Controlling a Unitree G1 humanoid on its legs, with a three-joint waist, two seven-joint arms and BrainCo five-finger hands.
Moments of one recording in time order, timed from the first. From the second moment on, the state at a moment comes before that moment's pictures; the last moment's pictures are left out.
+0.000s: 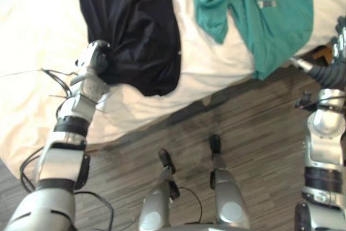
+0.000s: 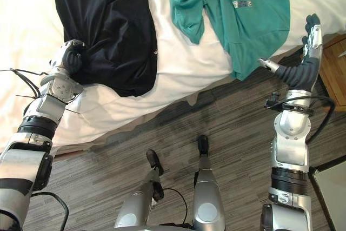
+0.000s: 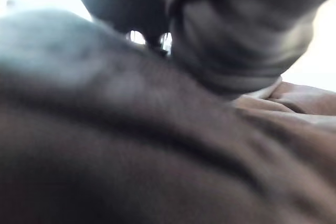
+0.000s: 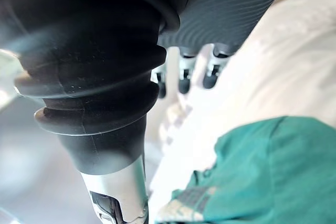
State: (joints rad) left arm -0.80 0.60 -0.12 0.75 0.43 -0.16 0.18; right arm -0.36 -0.47 -0.33 -0.03 -0.03 -0.22 -0.22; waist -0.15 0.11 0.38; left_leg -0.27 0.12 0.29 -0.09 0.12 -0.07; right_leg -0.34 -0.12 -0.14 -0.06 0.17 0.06
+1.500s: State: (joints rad) left arm 0.22 0.26 -0.06 -0.29 -0.52 -0.32 -0.08; right arm -1.23 -1.04 0.17 1.01 -0.20 -0.11 -0.17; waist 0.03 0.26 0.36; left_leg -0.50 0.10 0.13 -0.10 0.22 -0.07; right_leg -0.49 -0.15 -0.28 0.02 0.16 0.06
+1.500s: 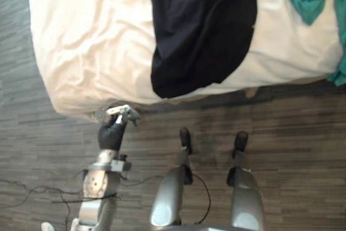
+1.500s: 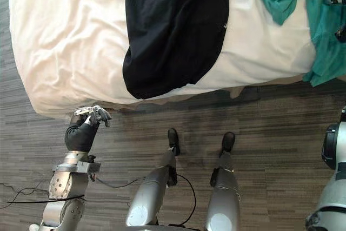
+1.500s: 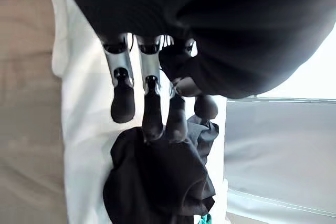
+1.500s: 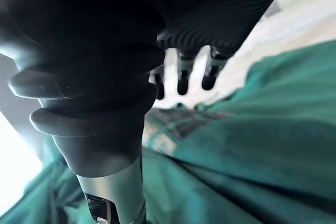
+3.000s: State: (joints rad) left arm -0.96 0.40 -0.19 0.33 0.29 -0.15 0.35; right arm -0.88 -0.50 0.01 0.52 -0.01 -0.13 -0.22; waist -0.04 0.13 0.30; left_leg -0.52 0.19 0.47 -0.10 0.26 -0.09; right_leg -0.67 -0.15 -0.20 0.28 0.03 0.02
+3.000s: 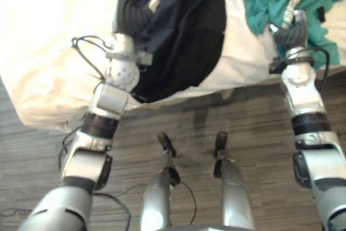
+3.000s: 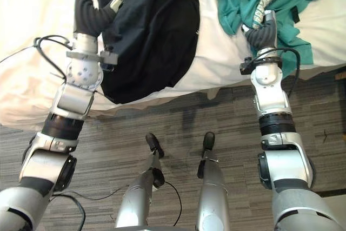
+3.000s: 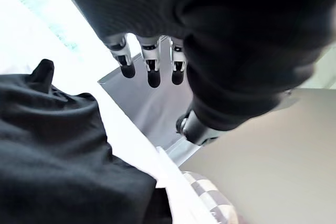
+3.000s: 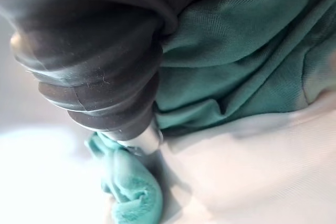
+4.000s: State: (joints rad) left arm -1.14 0.43 -0.23 0.70 0.62 -0.11 0.08; right arm -0.89 -0.43 -0.08 0.29 0.08 -0.15 -0.17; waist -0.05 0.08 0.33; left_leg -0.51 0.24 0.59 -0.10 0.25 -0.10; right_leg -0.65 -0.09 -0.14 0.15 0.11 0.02
